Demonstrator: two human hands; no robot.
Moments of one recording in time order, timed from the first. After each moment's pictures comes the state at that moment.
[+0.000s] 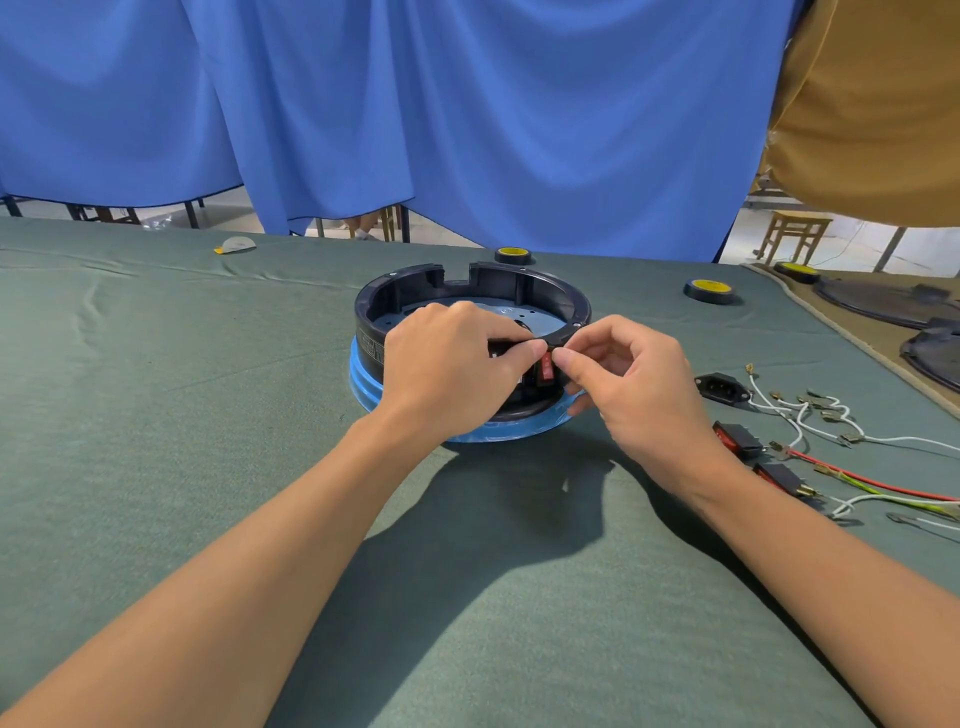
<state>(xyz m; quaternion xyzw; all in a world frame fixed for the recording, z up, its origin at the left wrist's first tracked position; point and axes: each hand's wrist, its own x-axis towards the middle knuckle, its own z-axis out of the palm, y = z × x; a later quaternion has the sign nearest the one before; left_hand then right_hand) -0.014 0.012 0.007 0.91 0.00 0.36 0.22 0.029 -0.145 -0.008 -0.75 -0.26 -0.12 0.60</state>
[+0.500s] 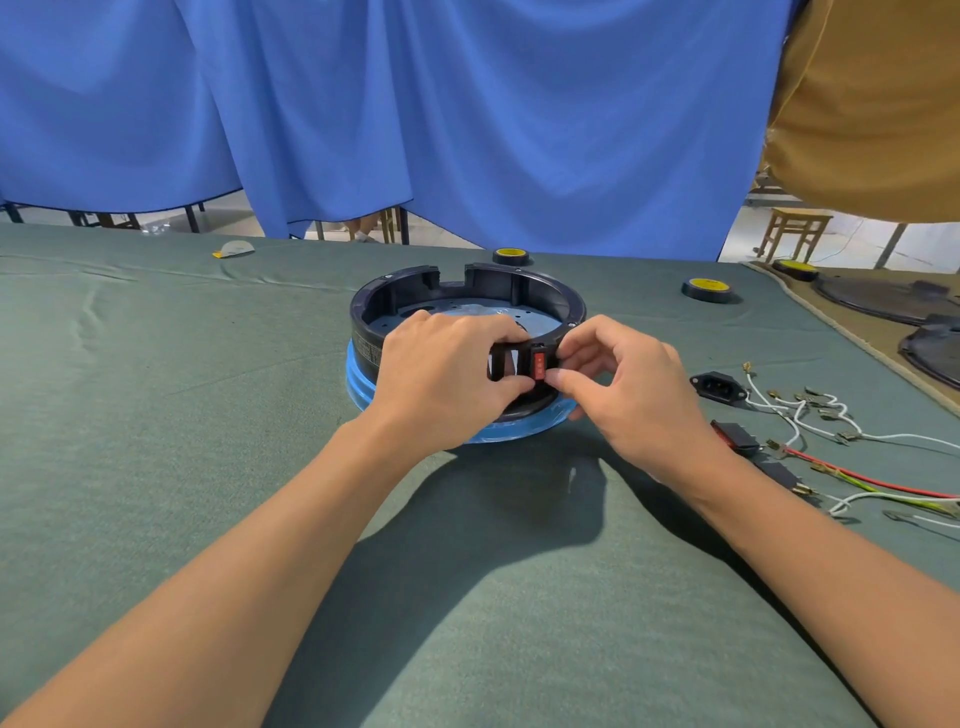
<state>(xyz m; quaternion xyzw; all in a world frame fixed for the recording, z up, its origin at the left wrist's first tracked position) -0.018 0.015 0.004 0.91 -0.05 0.38 0.14 0.033 -0.151 -0.006 -0.81 -0.31 -0.17 0.47</state>
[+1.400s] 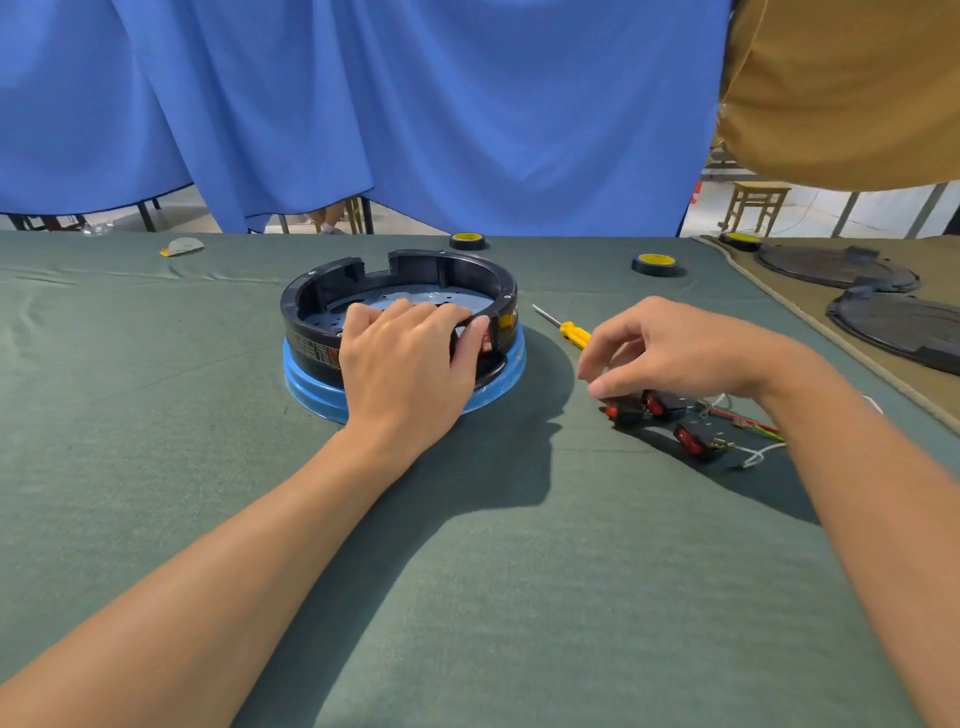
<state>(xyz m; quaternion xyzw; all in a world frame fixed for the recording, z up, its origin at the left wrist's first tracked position) -0.015 -0.015 -0.011 0.87 0.01 0.48 0.08 0.053 -0.231 0.041 -0.91 -0.33 0.08 0.25</state>
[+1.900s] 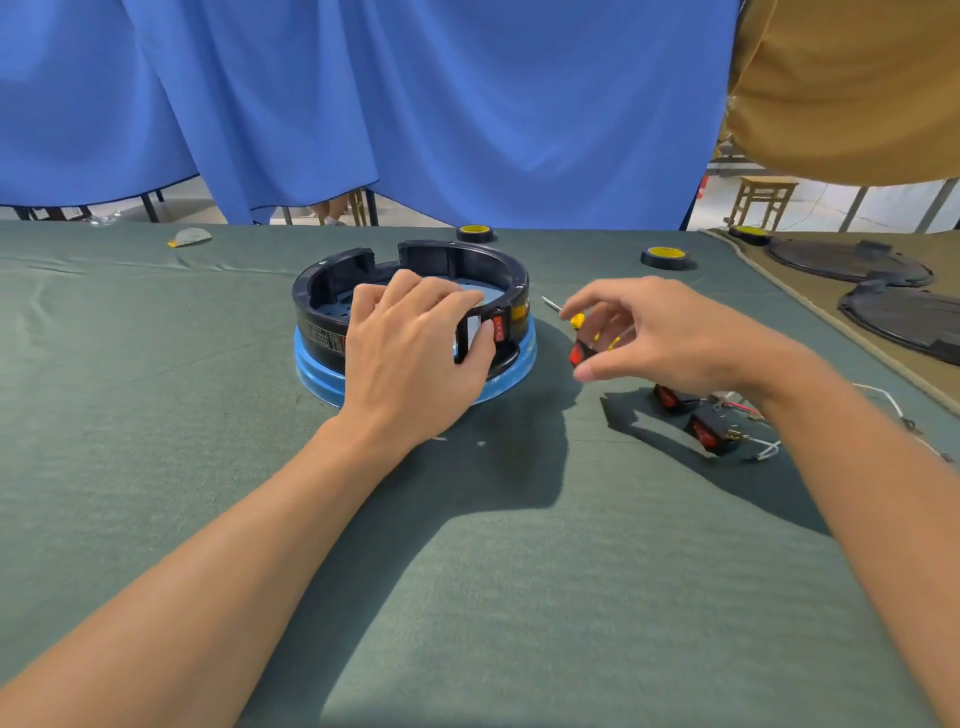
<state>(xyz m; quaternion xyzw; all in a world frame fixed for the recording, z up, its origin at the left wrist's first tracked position) -0.022 -0.005 -0.008 0.87 -0.04 0.48 0.07 0.041 -0.215 0.042 -0.91 -0.33 0.01 0.25</state>
